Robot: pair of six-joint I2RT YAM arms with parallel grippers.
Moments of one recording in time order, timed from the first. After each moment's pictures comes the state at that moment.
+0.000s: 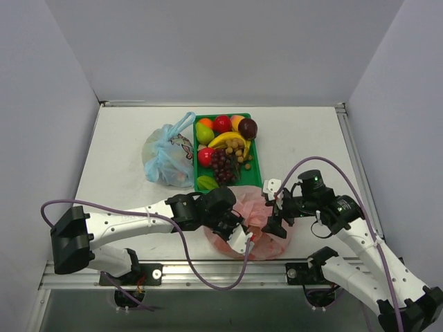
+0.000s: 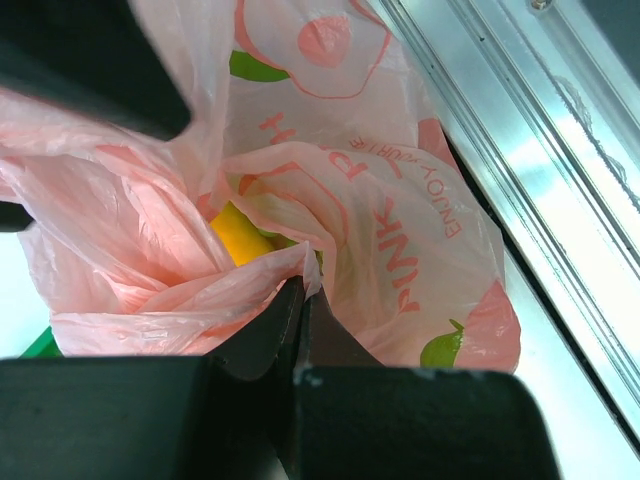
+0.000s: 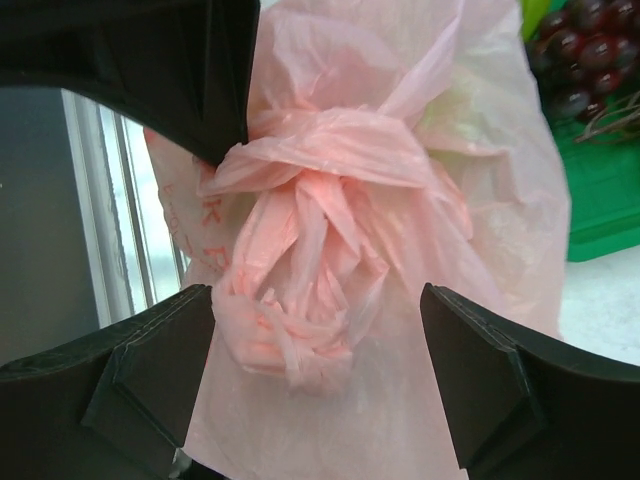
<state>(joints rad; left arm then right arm) -1.21 1.37 0.99 -0.42 0.36 0.95 0.50 0.78 0.76 -0.78 -0.67 -0.60</state>
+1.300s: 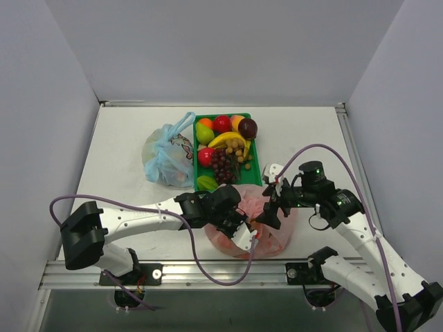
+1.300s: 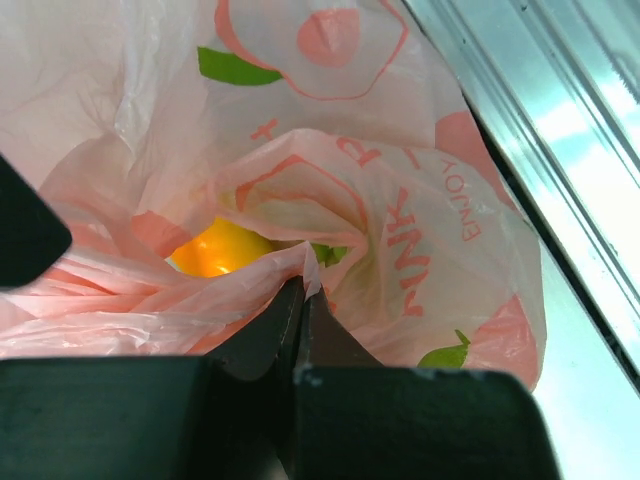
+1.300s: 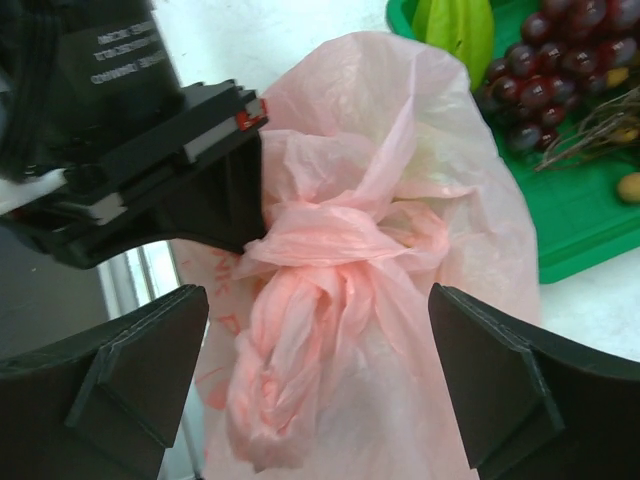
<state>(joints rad) -1.18 1.46 1.00 -0.37 0.35 0.98 0.48 0.84 0.81 -0.69 -0.69 -0.42</state>
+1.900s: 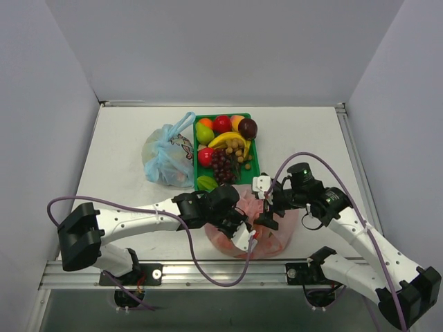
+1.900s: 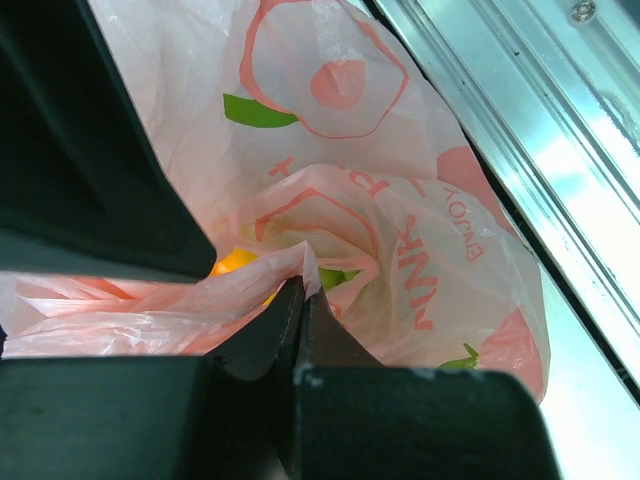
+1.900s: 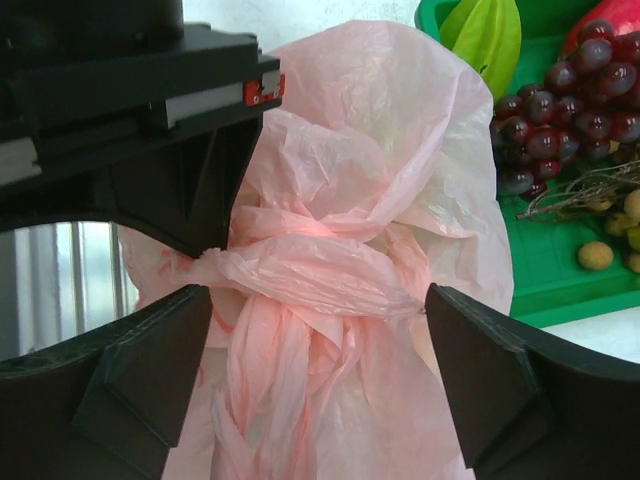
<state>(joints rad) -1.18 1.44 0.99 -0.32 0.40 0.98 0.56 0.91 0.78 -0.64 -0.65 -0.68</state>
